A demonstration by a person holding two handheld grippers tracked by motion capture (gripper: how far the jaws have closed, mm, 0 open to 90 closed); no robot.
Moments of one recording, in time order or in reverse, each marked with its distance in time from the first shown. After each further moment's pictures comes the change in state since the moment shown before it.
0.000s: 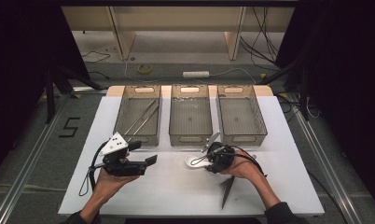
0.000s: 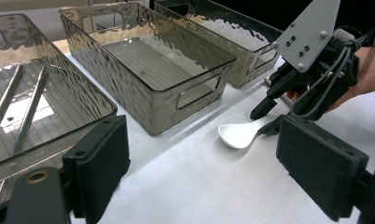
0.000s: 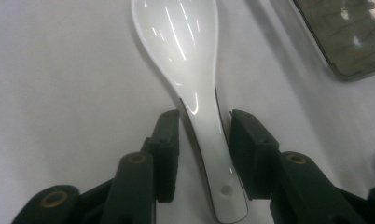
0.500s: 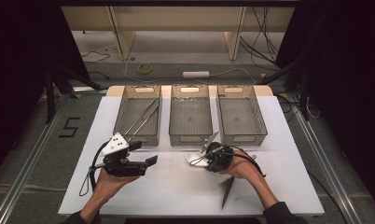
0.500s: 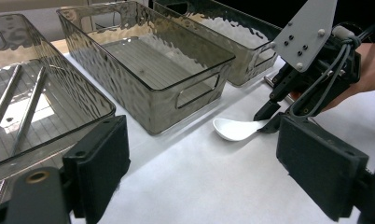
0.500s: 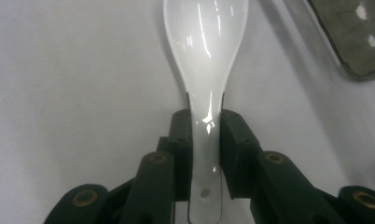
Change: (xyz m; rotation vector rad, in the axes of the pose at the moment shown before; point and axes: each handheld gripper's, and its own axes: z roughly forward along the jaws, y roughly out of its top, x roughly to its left) left arm -0.001 0.000 0.001 0.005 0.000 0.011; right arm 0.002 0.003 0.000 0.030 0.017 -0.007
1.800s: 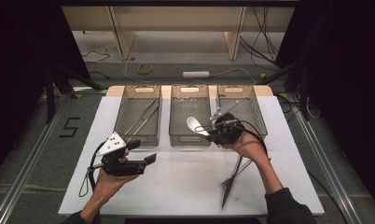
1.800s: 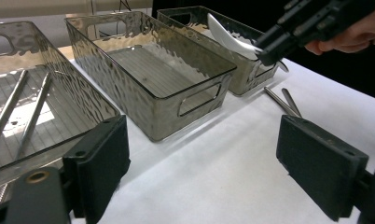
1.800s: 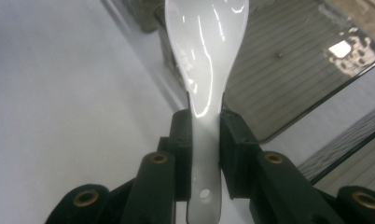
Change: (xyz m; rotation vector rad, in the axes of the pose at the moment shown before) left arm 0.002 0.000 -0.003 -0.039 -0.002 -0.029; right arm -0.033 0.025 -0.083 -0.310 -0.062 0.101
